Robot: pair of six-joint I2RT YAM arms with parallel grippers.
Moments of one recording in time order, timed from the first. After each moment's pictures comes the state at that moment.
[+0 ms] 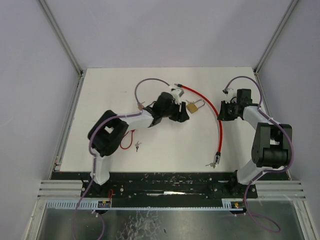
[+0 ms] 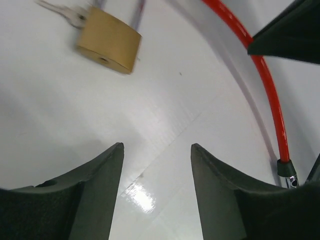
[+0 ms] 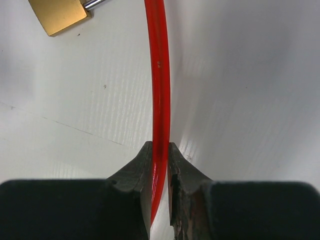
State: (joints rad) left arm -0.69 2.06 1.32 0.16 0.29 -0.41; right arm -0.08 1.63 0.98 -0.36 -0.38 -0.14
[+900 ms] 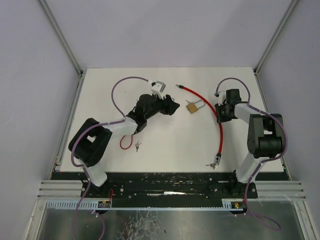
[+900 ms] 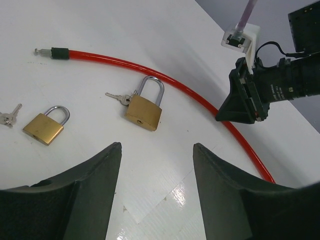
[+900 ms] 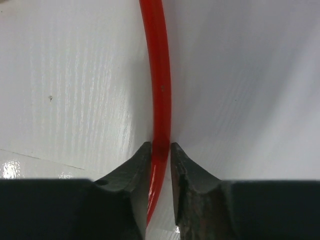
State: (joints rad) left arm -0.59 1.75 0.94 0.66 0.19 -0.39; right arm 0.01 1.76 1.02 -0.35 -0.15 -0.21
